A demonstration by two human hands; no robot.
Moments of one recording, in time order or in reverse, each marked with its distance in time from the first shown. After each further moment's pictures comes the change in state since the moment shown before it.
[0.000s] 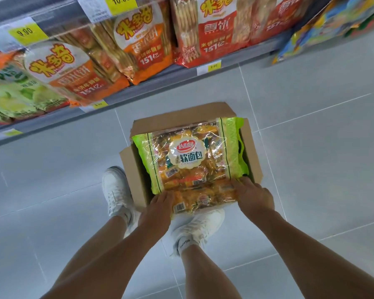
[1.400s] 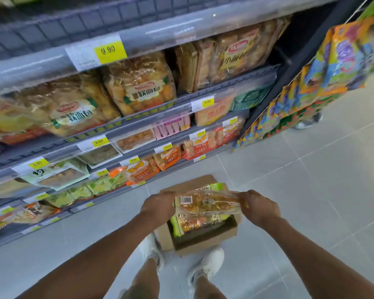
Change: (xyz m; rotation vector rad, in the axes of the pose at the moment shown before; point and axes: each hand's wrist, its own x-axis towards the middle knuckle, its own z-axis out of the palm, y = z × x) left_hand -0.266 0.069 -0.367 0.196 0.253 0.154; right_hand -0.284 -0.008 -0.332 0.291 0.190 0.109
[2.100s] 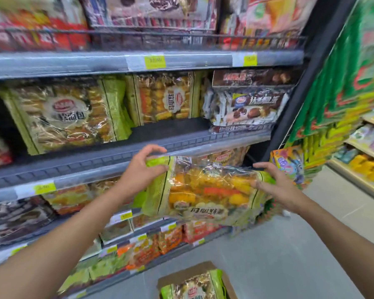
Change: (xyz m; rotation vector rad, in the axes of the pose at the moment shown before) left_hand -0.188 0.017 -0.335 -0.931 0.782 0.379; right_hand -0.164 -0.047 -0.305 0.789 0.594 -0.412
